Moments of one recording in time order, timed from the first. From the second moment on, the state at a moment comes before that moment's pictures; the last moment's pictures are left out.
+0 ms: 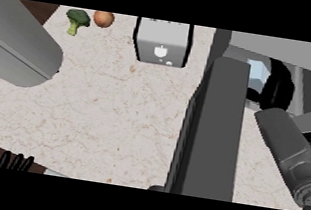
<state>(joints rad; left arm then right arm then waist) 0.66 0.31 -0.30 -1.90 0.36 -0.07 -0.71 -0.95 -0.26 -0.09 -0.02 0.29 -1.02 -0.55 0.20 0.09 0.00</state>
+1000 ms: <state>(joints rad) 0.65 0.30 -0.29 -1.88 0.35 -0.06 -0.72 -1.01 -0.11 -0.12 -0.09 0.26 -0.68 -0.68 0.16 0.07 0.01</state>
